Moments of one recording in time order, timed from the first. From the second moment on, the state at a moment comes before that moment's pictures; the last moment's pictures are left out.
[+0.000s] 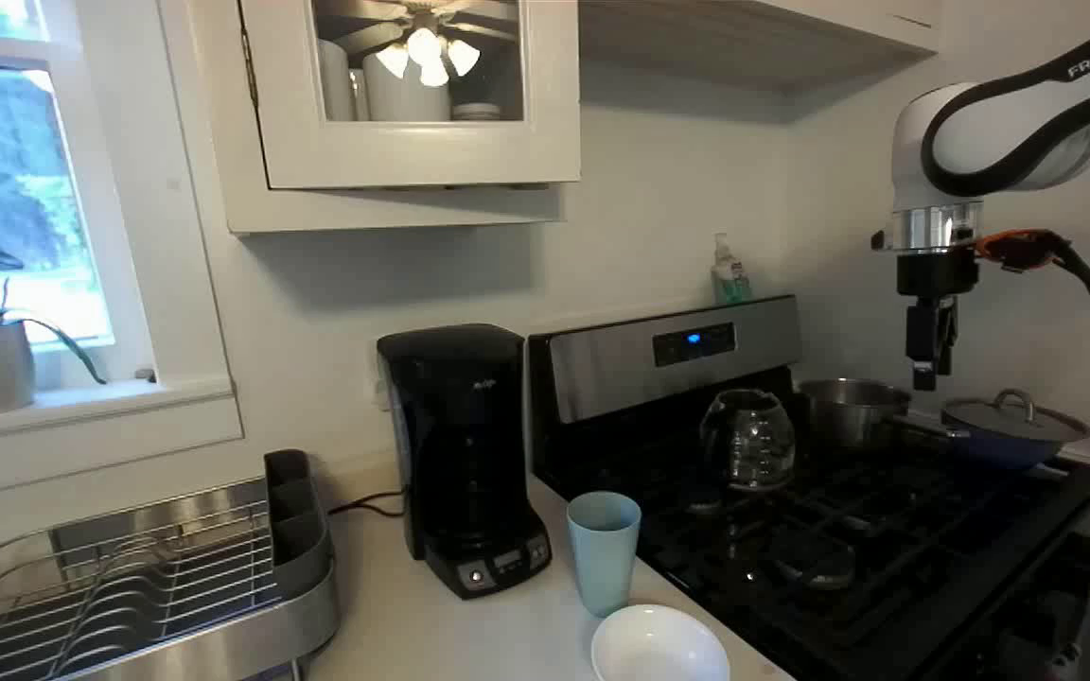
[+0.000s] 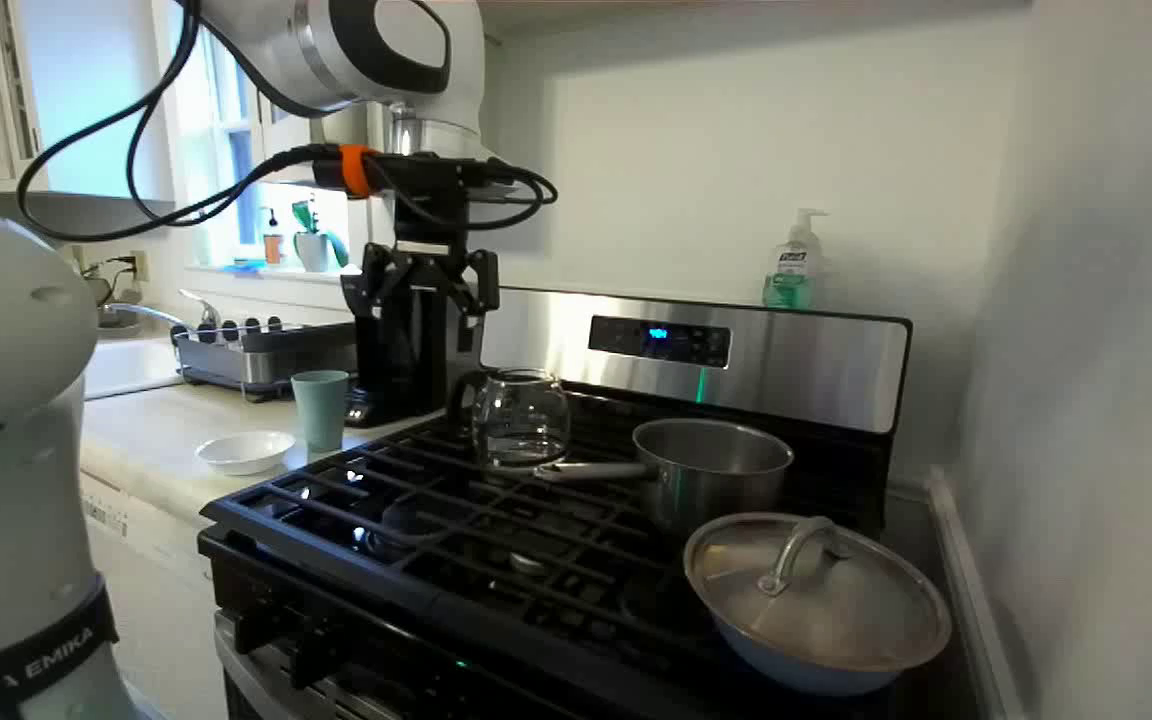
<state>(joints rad) -0.02 -0.61 -0.12 -2.62 -0.11 1.93 -0.28</state>
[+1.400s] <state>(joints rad) 0.27 -0.28 -0.18 -2.42 0.02 2.25 -0.88</state>
